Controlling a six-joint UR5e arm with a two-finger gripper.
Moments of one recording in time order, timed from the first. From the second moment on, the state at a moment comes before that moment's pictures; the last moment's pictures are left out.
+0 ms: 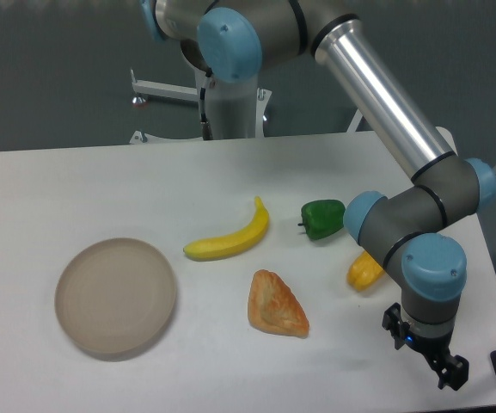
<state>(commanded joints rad) 2.34 -2.59 -0.65 -1.17 1.63 1.42</state>
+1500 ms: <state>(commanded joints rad) 2.39 -2.18 -1.19 -1.26 1.63 1.48</state>
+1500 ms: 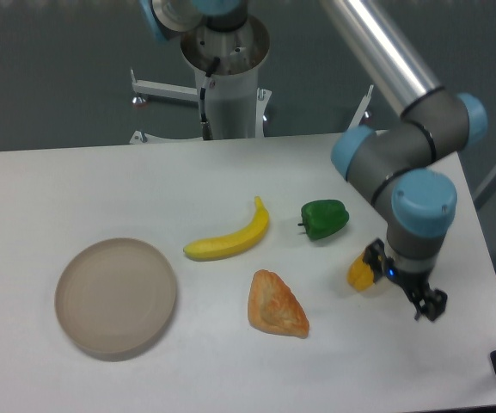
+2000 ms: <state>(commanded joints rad) 2.45 -2.00 -1.50 -1.25 1.63 1.64</state>
